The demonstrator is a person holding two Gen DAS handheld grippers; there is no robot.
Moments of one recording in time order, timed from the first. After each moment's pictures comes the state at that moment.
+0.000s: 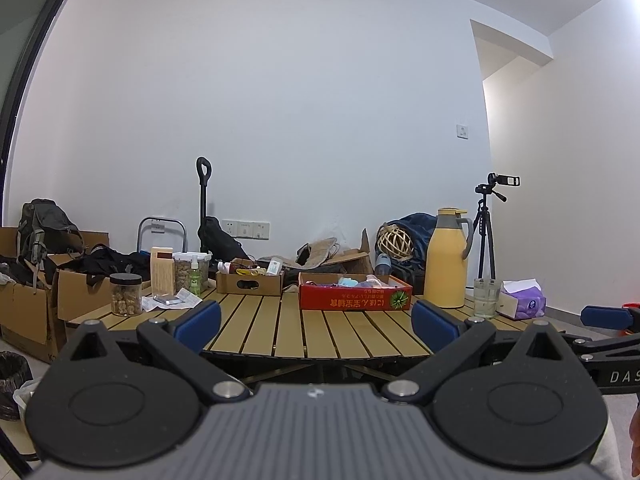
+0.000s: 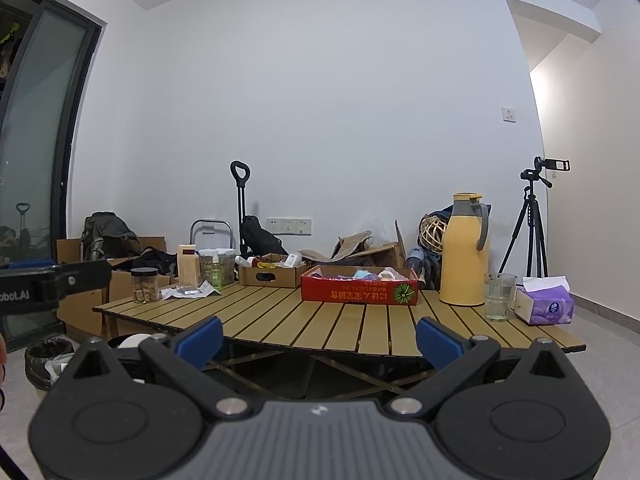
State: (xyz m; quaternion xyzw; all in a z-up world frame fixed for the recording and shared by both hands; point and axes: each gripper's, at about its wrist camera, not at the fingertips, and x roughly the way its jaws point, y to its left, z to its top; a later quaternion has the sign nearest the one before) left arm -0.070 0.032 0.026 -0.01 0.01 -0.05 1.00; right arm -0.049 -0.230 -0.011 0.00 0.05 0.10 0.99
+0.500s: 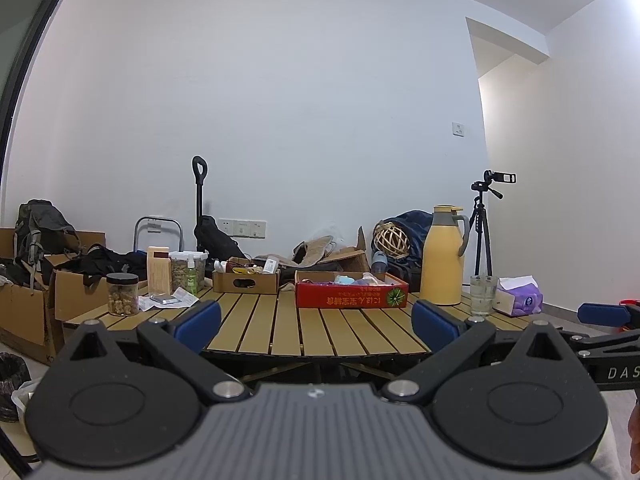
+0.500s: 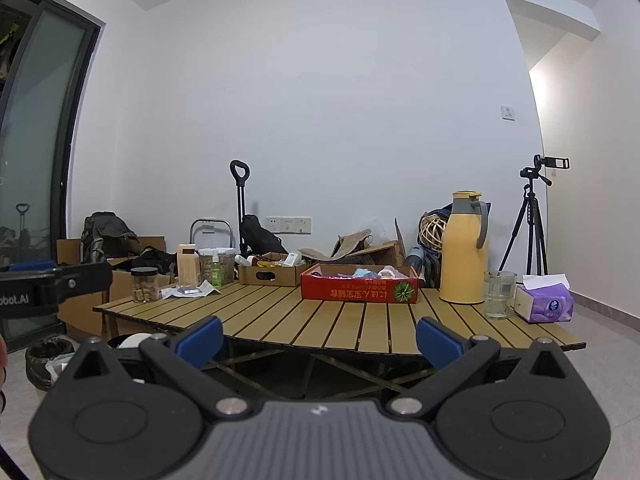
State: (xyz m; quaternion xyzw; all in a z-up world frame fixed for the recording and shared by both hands) left arm -0.072 0.033 0.025 -0.01 0.01 -0.05 1.00; right arm -0.047 -0.231 -0.012 0.00 0.05 0.10 0.99
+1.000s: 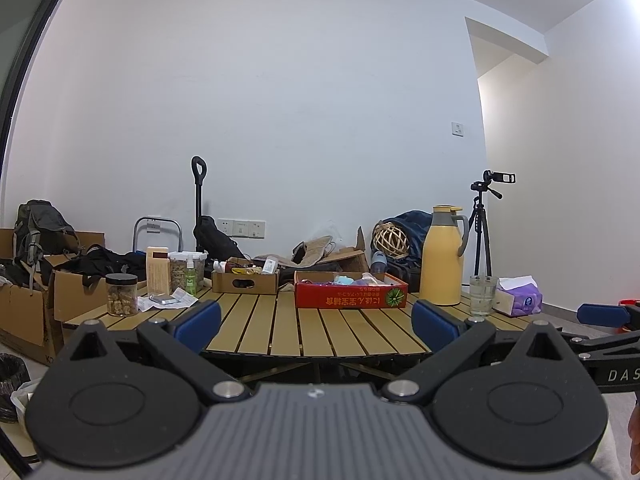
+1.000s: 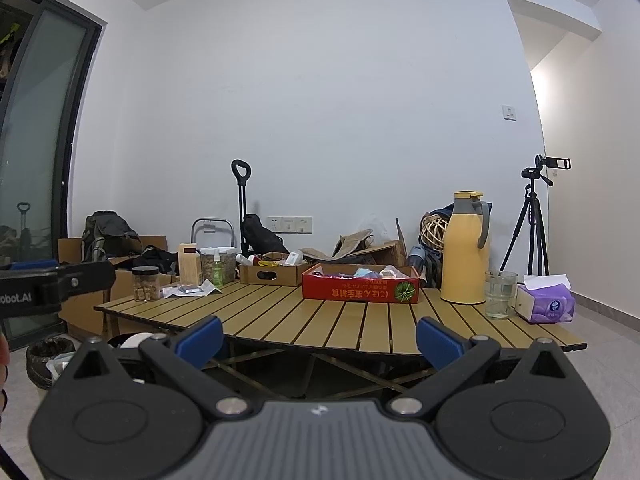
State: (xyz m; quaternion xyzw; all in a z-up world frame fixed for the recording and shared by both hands) left arm -0.071 0.033 0.025 -0.01 0.01 -0.05 1.00; right arm -0.049 -0.228 -0.013 0.00 0.05 0.10 0.99
